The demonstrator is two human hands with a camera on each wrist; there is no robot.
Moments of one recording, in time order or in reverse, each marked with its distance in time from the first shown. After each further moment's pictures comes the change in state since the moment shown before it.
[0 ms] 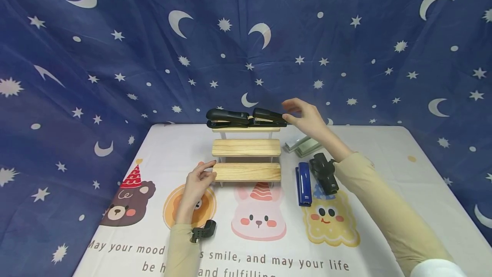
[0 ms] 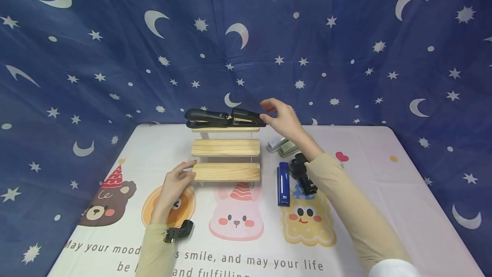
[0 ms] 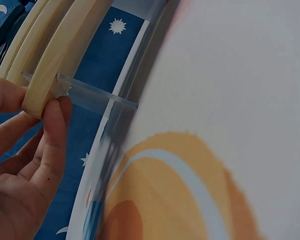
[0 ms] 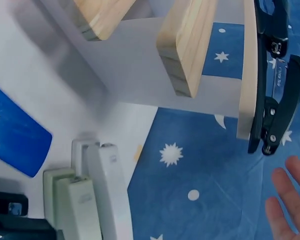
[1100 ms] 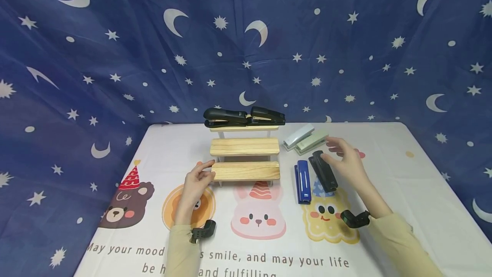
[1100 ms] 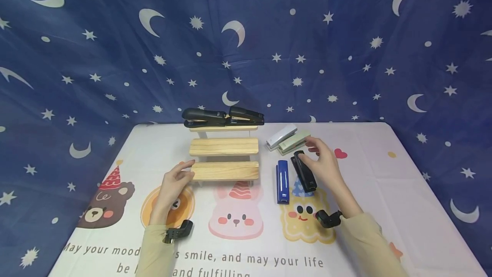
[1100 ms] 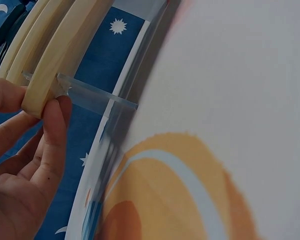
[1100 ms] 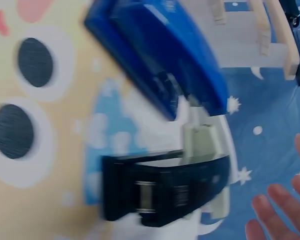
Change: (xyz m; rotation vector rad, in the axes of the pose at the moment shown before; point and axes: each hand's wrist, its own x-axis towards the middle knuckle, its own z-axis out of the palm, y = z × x) left_hand 0.013 -0.030 0.001 -0.051 -0.010 -0.008; right_hand -0.126 0.077 -0.003 -0.056 0.206 0.199
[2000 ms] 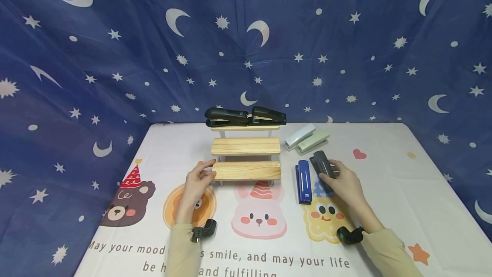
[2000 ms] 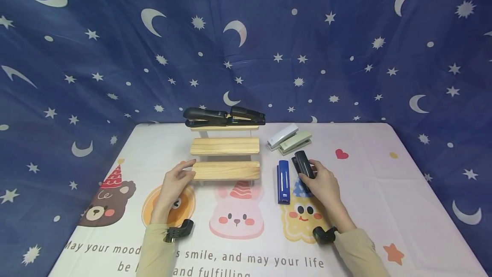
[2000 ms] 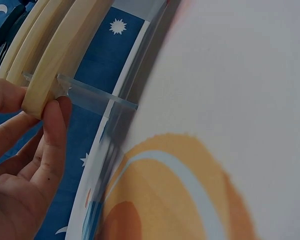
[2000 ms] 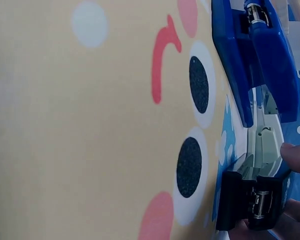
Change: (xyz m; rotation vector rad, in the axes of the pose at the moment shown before) left_hand -0.001 0.001 0.001 0.020 0.018 0.033; right_hand -0.033 0.031 0.029 -0.201 -0.097 0.233
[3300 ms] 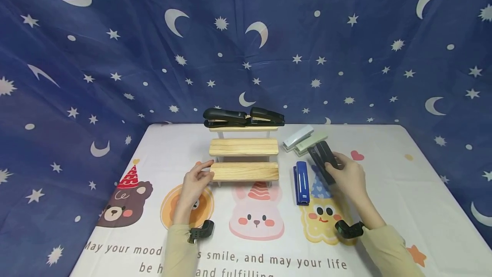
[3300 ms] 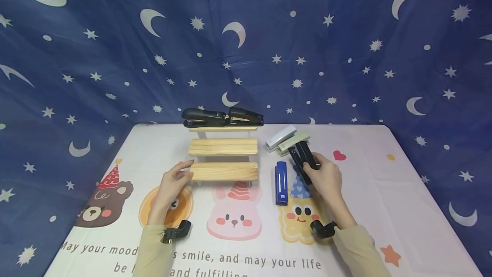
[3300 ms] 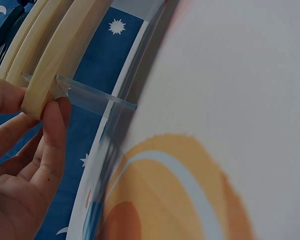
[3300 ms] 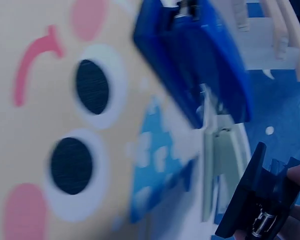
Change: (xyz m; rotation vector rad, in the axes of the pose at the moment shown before) left_hand 0.000 -0.002 0.000 0.020 0.004 -0.007; right_hand 0.003 -0.016 -0.024 0.061 0.225 -0.062
